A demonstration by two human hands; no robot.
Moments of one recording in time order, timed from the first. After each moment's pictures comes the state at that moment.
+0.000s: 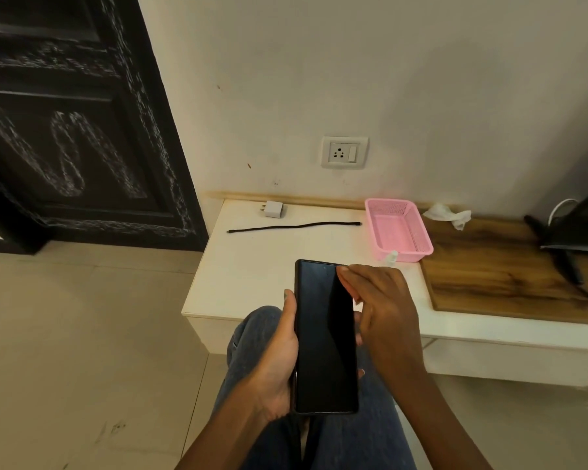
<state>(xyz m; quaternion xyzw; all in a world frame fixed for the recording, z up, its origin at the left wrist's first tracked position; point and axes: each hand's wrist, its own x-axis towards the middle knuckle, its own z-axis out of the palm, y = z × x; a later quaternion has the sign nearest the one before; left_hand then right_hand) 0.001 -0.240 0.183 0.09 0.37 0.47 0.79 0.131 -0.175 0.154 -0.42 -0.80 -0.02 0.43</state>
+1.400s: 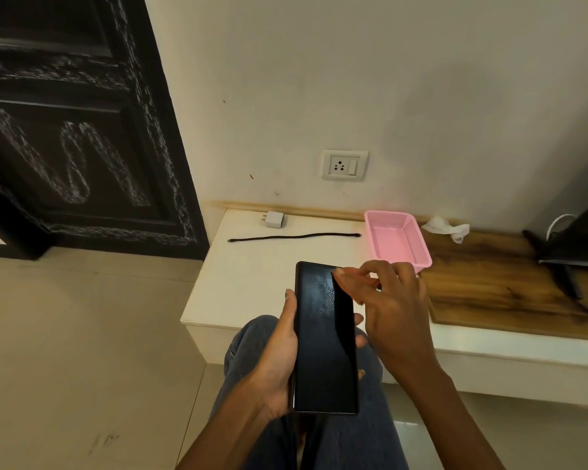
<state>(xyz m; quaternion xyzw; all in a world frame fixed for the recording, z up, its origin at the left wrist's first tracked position) -0.004 -0.233 0.177 0.11 0.36 0.47 0.80 0.140 -0.167 0.182 -0.44 -0.82 -0.12 0.33</state>
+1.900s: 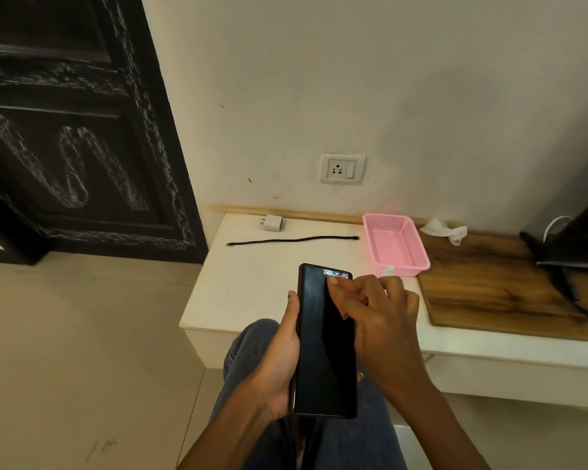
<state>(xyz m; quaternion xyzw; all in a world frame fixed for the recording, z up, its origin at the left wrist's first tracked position) -0.002 -0.230 0.177 0.12 0.39 0.45 0.79 0.133 -0.181 0.172 -0.44 -0.82 -0.11 0.34</state>
